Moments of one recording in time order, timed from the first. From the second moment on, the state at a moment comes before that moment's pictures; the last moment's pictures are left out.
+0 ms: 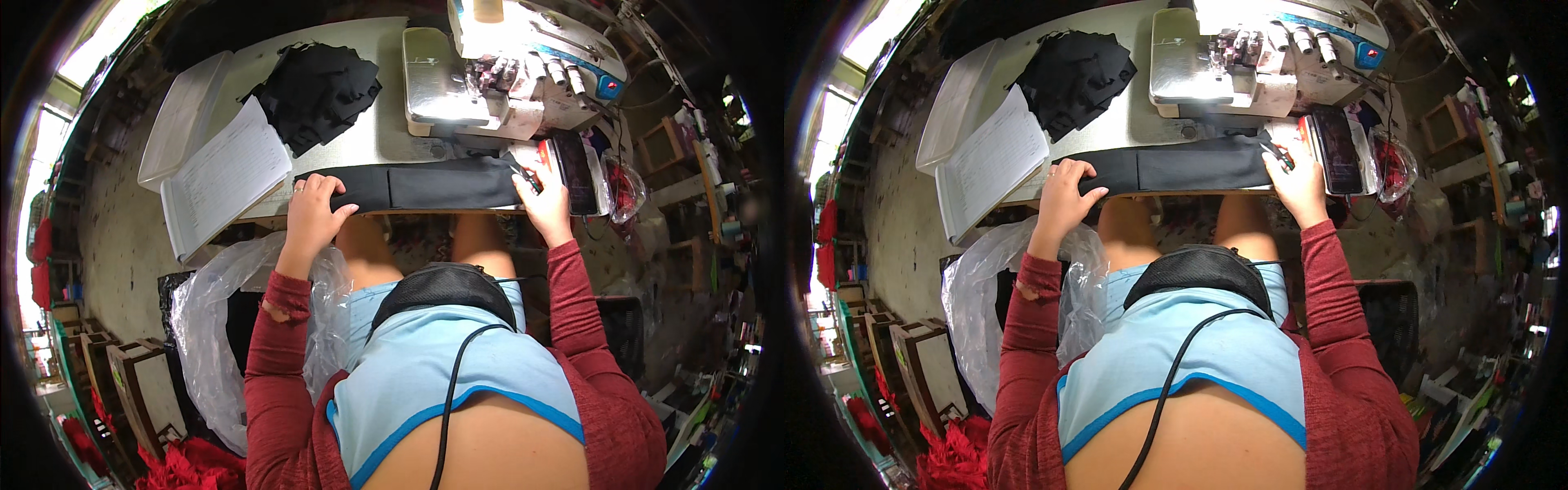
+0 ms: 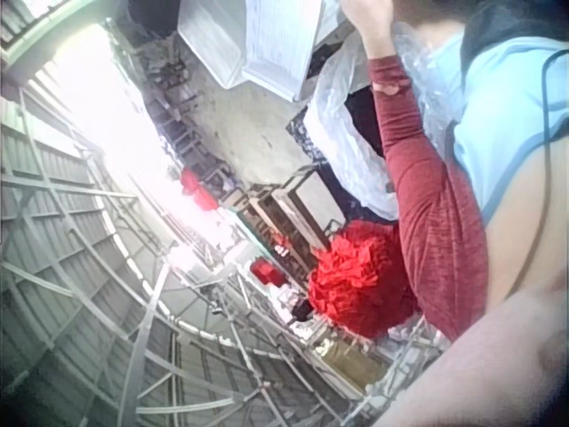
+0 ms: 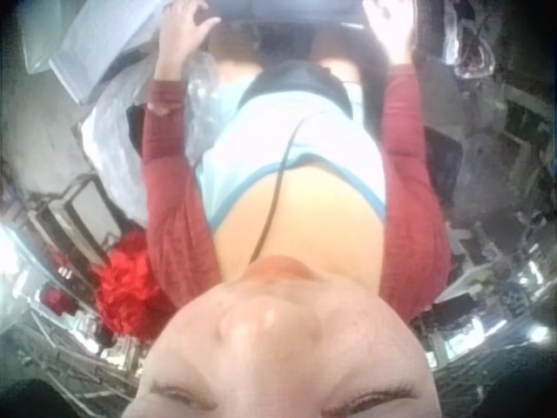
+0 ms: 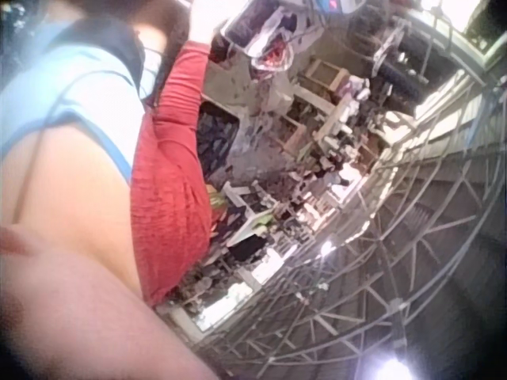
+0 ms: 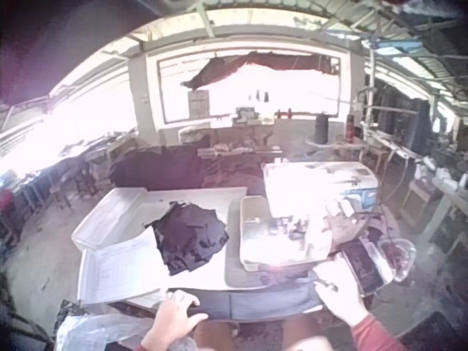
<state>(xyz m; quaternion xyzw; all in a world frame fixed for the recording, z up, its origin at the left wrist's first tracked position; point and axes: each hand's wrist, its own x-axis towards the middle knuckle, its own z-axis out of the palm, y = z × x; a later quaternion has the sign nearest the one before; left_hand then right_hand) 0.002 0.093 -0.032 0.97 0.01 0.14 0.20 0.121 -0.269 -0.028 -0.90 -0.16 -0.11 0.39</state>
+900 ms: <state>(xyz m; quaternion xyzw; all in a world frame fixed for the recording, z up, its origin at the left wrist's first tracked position) -0.005 0.092 -0.032 0.96 -0.06 0.19 0.20 0.106 -0.292 -0.039 -0.87 -0.14 -0.04 0.47</state>
